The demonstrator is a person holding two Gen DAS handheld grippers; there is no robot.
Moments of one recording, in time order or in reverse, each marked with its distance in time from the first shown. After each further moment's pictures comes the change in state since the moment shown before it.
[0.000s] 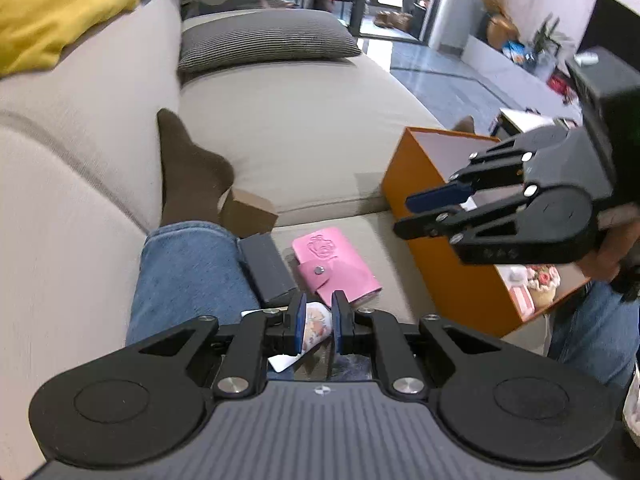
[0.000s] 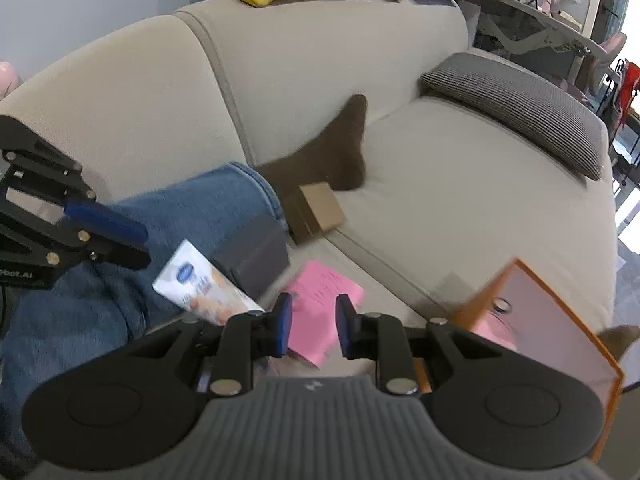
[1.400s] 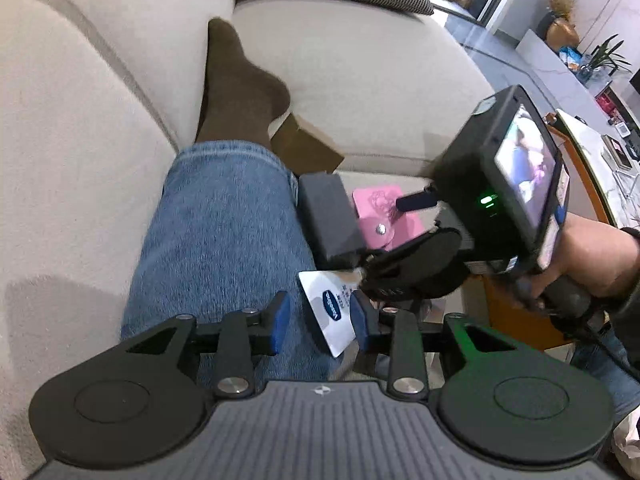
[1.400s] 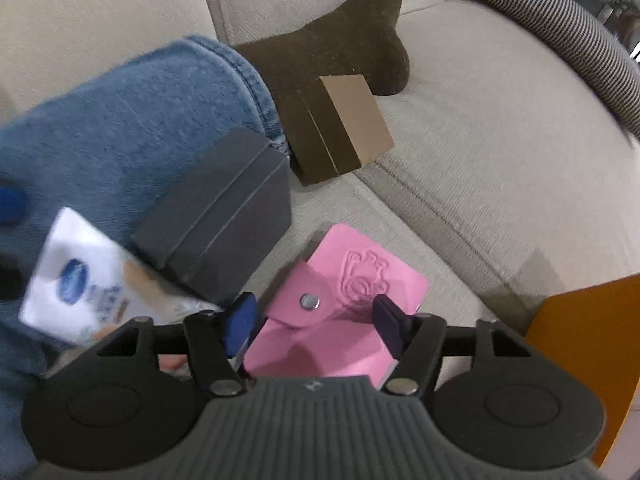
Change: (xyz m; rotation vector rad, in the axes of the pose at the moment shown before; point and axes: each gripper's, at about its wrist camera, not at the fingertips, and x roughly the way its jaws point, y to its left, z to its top) left arm 0.047 0.056 -0.010 -0.194 0.172 0.021; right arm 0.172 0.033 0.012 -0.076 0.315 -0.092
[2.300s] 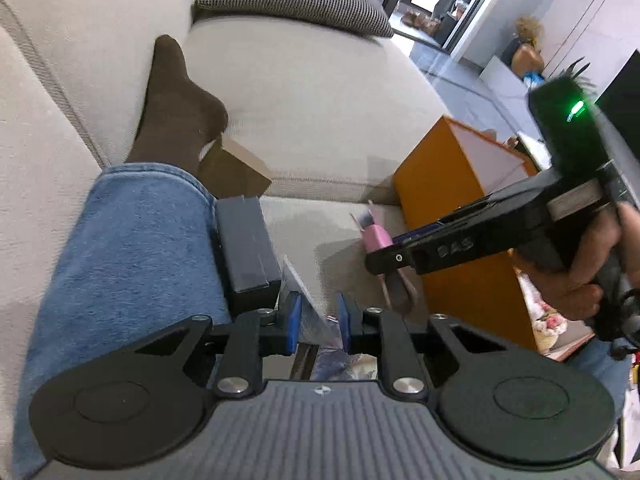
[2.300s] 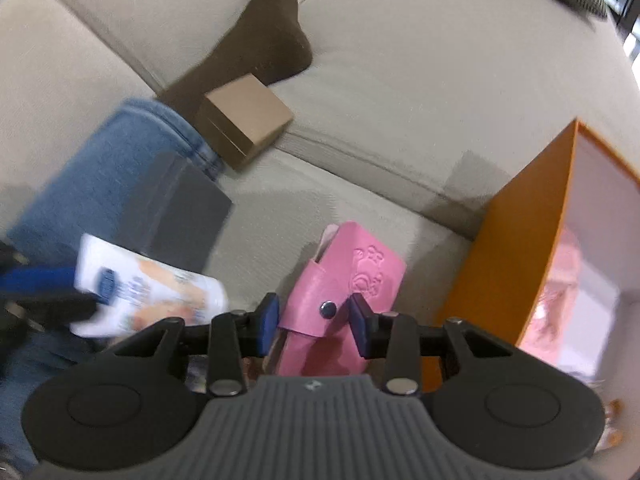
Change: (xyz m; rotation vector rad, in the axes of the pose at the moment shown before) left arm 0.023 -0.038 0.002 0.002 -0.090 -0.114; right arm -0.046 -0.091 -0.036 0.337 0.037 0.212
